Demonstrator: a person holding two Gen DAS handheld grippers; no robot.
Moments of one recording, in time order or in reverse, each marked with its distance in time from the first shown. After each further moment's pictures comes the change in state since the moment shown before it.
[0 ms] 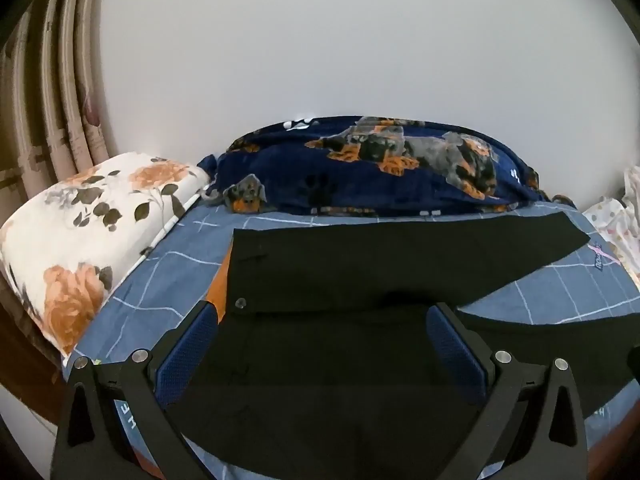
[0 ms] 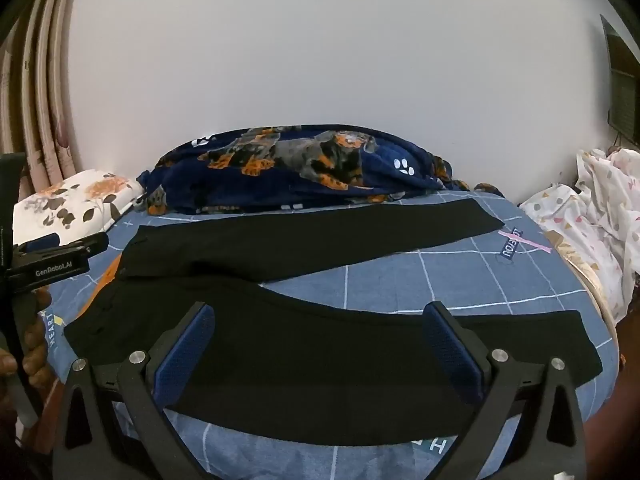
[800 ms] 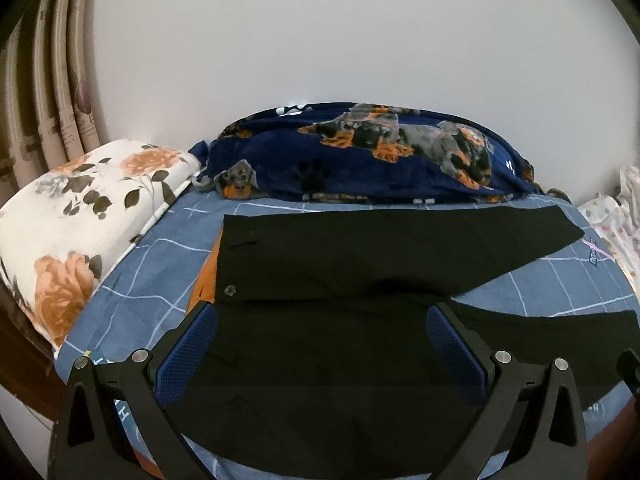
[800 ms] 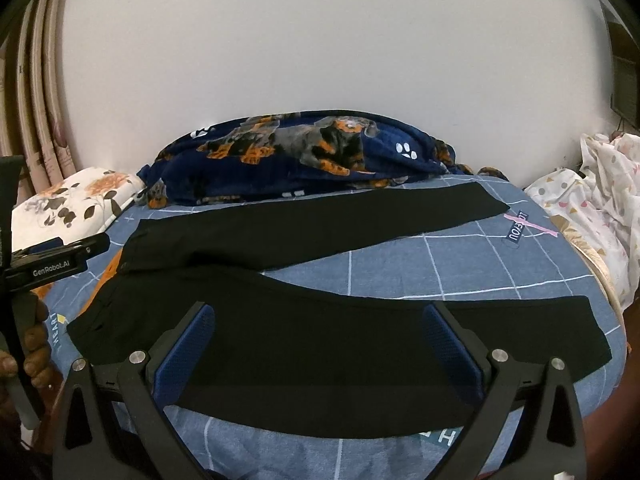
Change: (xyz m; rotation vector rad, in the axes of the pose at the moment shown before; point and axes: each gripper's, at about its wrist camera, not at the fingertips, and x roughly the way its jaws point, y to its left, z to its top) left arm 0.009 0.005 -0.011 -0.002 0.054 -0.036; right arm 0.010 -0.004 -0.005 0.024 0.049 0.011
